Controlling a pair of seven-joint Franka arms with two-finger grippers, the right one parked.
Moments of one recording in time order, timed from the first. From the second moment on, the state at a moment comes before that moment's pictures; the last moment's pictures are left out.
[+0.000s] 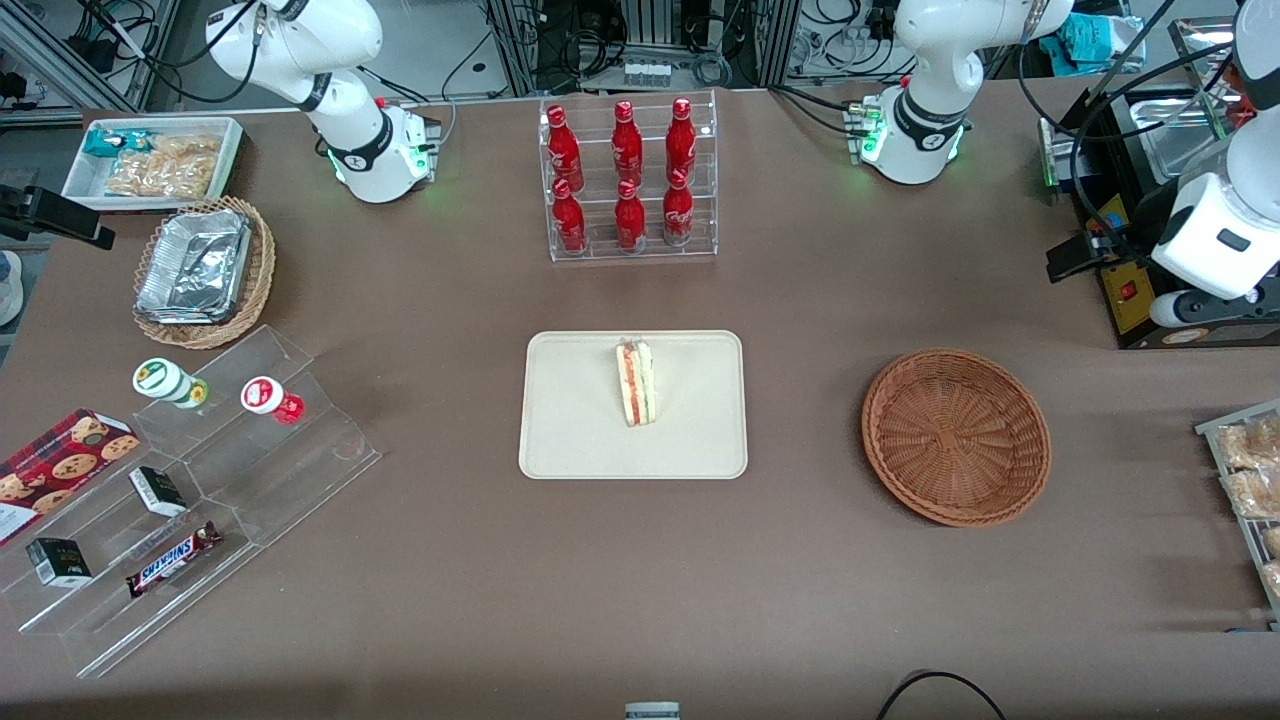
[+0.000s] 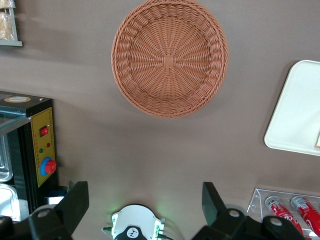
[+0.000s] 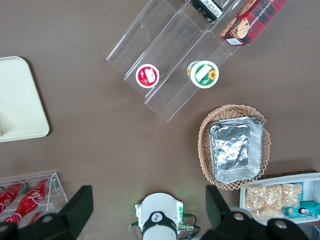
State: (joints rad) arm 0.14 0.03 -0.22 -1.54 0.02 1.37 -0.23
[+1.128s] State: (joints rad) arm -0.02 0.26 -0.40 -1.54 -0.01 1.49 -0.44
